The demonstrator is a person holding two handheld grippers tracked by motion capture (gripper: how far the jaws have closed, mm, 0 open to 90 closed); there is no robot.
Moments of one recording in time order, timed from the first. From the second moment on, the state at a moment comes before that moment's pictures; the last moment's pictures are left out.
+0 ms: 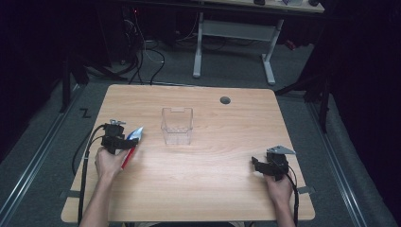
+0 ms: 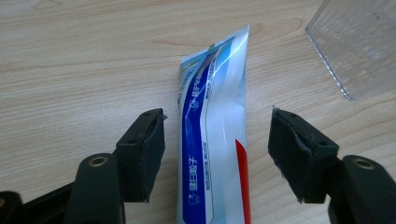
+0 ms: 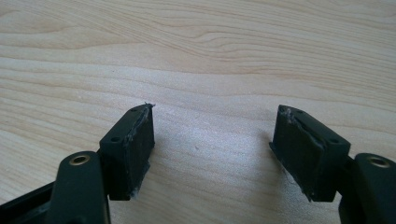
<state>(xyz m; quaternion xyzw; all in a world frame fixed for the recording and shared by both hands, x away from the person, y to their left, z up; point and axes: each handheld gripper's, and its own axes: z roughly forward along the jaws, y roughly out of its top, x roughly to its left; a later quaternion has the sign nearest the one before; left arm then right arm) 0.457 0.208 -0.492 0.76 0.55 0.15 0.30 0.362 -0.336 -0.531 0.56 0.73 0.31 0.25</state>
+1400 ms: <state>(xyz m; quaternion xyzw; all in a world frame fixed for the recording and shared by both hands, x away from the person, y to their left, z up) 0.466 0.190 -0.503 0.80 0.54 0.12 0.22 0.361 -0.336 -0.531 0.56 0.73 0.31 0.25</state>
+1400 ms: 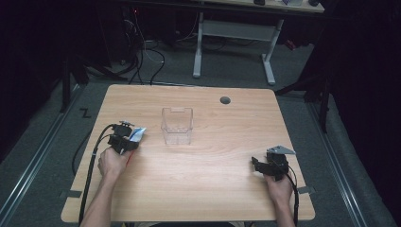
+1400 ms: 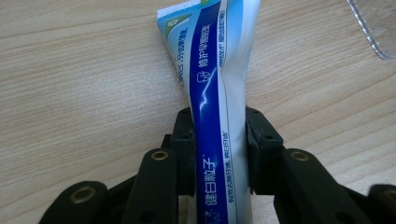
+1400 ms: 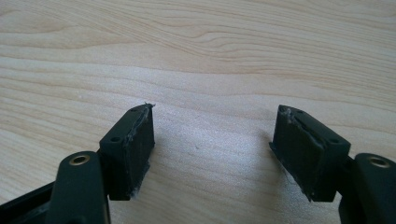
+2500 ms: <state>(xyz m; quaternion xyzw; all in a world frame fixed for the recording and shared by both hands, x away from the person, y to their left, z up) 0.440 0.195 -0.458 0.79 0.52 0.12 0.32 0.361 -0.336 -0.531 0.56 0.73 0.31 0.25</state>
